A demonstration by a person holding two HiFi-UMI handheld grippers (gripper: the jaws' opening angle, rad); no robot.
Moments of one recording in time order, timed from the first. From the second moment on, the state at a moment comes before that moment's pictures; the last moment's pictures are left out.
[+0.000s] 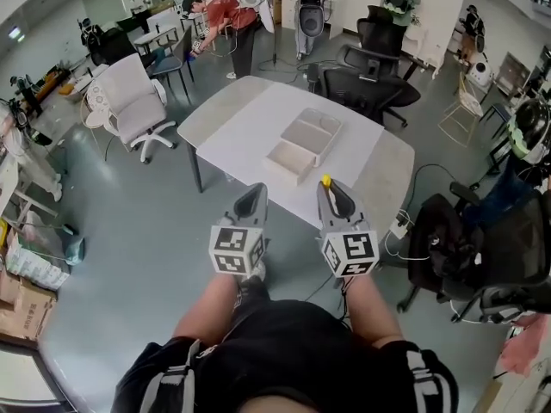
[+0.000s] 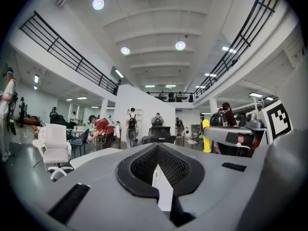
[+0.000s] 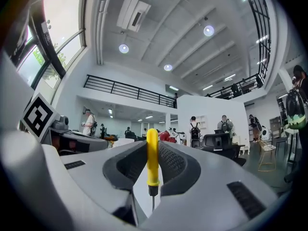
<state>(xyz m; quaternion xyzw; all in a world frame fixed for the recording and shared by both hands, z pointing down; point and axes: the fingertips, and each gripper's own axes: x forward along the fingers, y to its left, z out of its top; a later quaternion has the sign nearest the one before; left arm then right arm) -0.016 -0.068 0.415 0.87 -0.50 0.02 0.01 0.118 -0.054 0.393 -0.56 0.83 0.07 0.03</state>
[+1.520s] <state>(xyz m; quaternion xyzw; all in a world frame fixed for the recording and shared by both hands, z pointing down) -0.030 -0.387 0.432 0.94 -0.34 0.06 0.05 0.083 -0.345 0.426 -0.67 0.74 0.00 -0.06</state>
